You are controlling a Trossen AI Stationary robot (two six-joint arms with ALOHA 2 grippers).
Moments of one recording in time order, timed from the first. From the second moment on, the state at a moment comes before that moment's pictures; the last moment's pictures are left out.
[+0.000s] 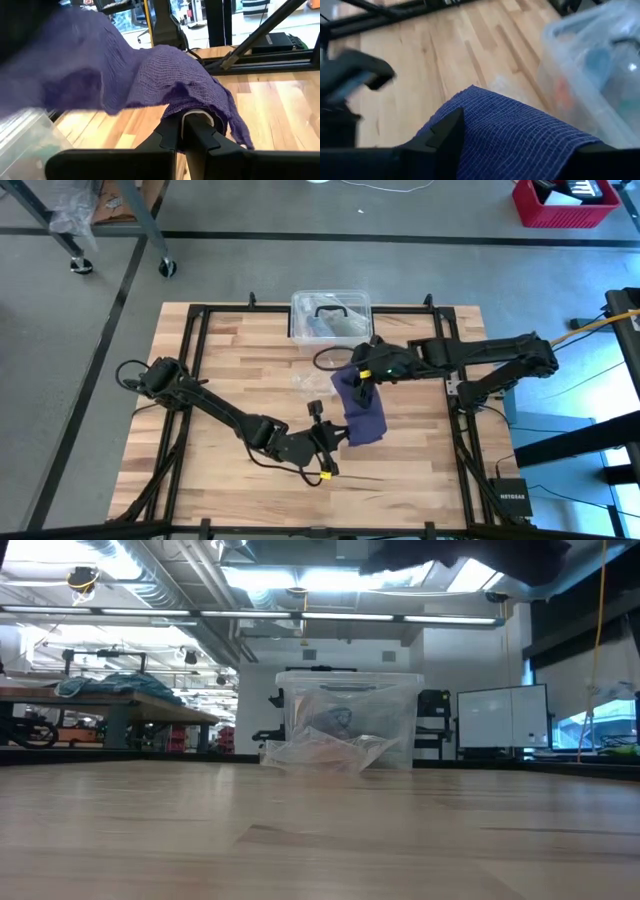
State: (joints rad) left arm -0.46 1.87 1.39 0.14 -0.78 -0.02; right arm 0.10 1.39 1.35 -0.70 0.25 0.34
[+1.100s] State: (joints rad) left arm -0.46 1.87 1.39 0.09 -0.79 -0.04; right arm 0.00 1.44 1.47 -0.79 0.02 0.45
